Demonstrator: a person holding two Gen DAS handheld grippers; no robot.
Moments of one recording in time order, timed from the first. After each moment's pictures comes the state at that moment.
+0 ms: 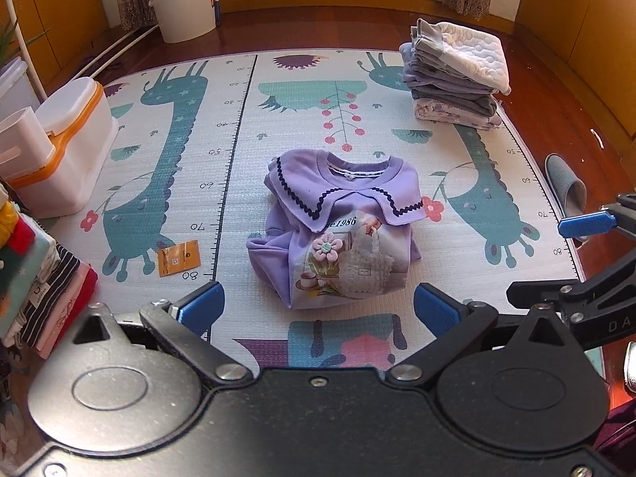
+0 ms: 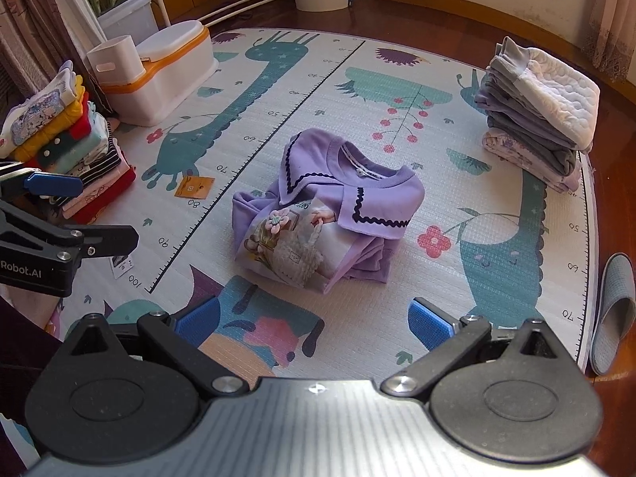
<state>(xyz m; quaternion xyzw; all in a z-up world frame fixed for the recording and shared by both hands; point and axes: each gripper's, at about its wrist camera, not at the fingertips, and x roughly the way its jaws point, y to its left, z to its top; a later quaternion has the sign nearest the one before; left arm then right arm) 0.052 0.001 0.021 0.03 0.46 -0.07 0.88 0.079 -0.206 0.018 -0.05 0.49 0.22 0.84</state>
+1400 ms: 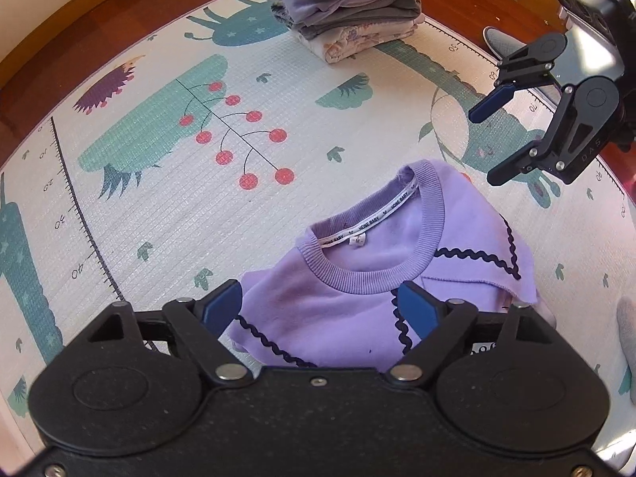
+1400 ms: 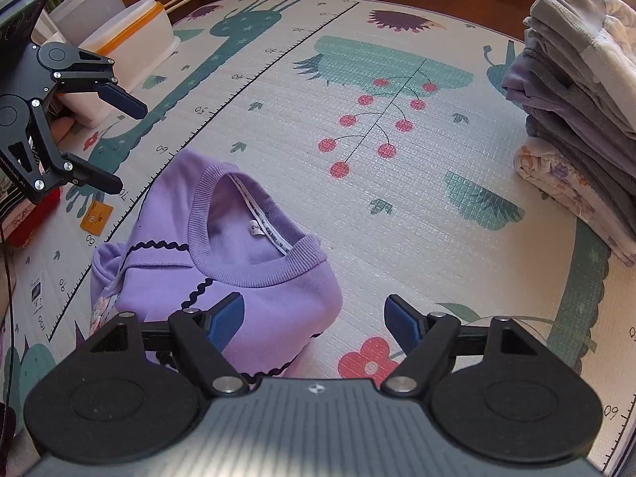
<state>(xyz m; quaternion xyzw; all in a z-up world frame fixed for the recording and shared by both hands) 0.364 -0.008 -0.120 0.23 0.50 -0.35 0.76 0.347 -0.266 -0.154 -0.04 0.52 0.29 0.80</state>
